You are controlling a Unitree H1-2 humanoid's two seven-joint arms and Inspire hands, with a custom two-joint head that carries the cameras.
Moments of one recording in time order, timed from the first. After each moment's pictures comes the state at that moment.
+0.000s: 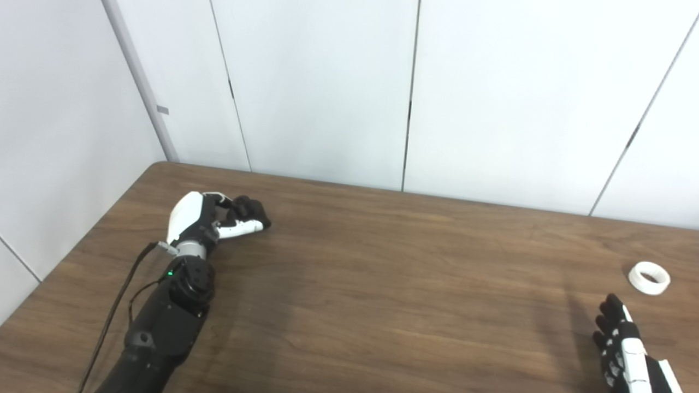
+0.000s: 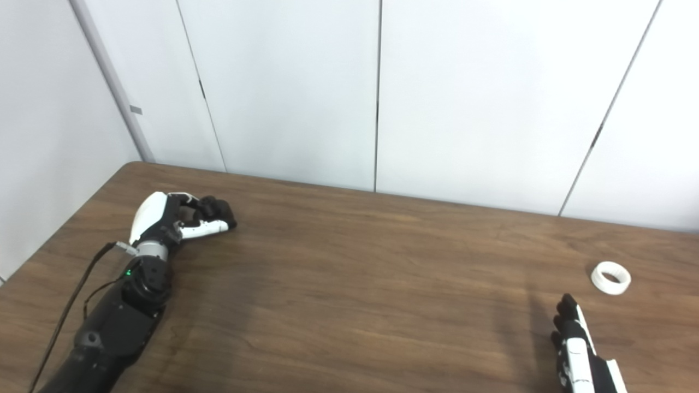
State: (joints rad) left arm -0.37 0.46 -0.03 0.33 0.44 0.30 0.20; right arm 0.12 -0.12 -0.05 -0.31 0.06 0.20 0.05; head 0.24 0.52
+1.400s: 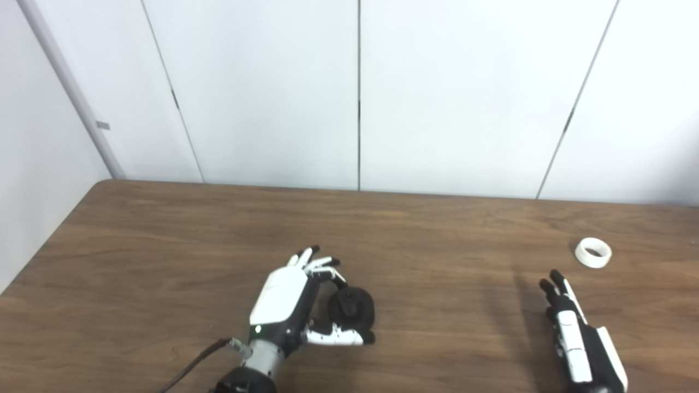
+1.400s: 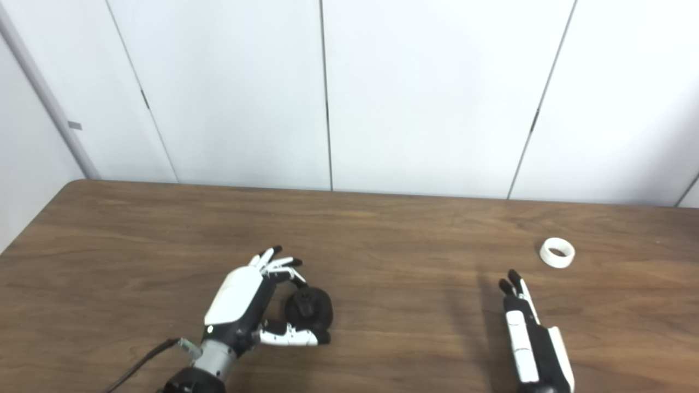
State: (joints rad) left arm -0.06 0.21 -0.34 -0.19 0.77 0.20 0.05; right arm 0.10 -0.07 -0.01 -0.30 -0.05 0.20 0.00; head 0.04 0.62
